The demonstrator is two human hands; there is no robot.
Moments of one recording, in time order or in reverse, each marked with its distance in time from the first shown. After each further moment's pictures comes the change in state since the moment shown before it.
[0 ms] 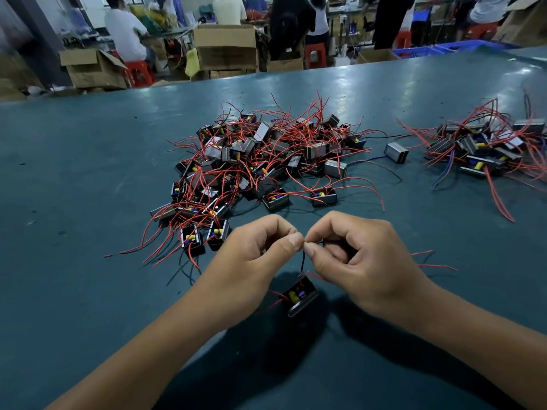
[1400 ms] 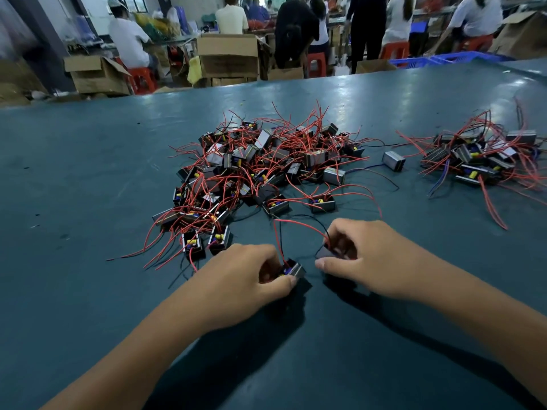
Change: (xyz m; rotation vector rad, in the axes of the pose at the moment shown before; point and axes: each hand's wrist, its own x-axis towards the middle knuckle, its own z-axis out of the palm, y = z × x) left_hand -0.002 -0.014 -0.018 0.652 -0.198 -0.153; right_hand 0.017 0.025 -0.026 -0.427 -0.319 0.331
